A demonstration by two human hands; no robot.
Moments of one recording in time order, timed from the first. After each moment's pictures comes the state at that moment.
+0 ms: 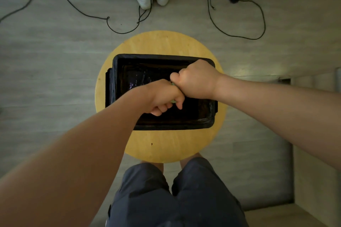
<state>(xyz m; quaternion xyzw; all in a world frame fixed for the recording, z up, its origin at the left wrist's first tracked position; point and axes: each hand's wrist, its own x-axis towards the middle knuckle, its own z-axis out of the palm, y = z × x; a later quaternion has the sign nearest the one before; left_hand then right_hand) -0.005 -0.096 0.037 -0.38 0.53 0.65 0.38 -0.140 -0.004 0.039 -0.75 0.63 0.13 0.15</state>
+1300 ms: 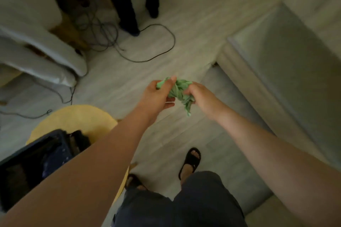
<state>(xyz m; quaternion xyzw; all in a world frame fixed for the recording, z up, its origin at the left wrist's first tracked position) -0.379 0.356 0.130 -0.38 0.61 0.68 0.16 -0.429 0.513 0.117 0.01 0.75 -0.54 0.39</state>
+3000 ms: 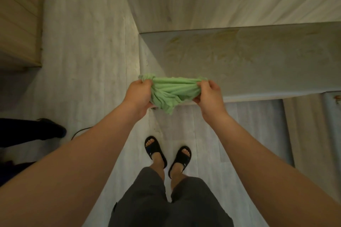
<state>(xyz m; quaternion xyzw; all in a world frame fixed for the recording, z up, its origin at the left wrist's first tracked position) -0.916 0.641 0.081 -0.12 0.71 0.52 0.45 -0.767 0.768 0.051 0.55 0.43 -0.70 -0.17</state>
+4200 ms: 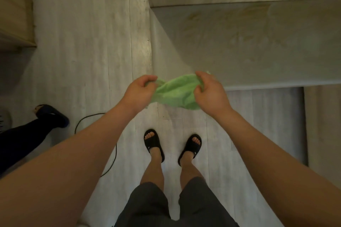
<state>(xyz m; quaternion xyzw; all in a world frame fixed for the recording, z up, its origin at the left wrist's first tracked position) -0.987 0.572 0.002 0.06 0.82 0.36 0.45 -0.818 0.726 -0.023 0.41 0.81 -0.41 0.03</state>
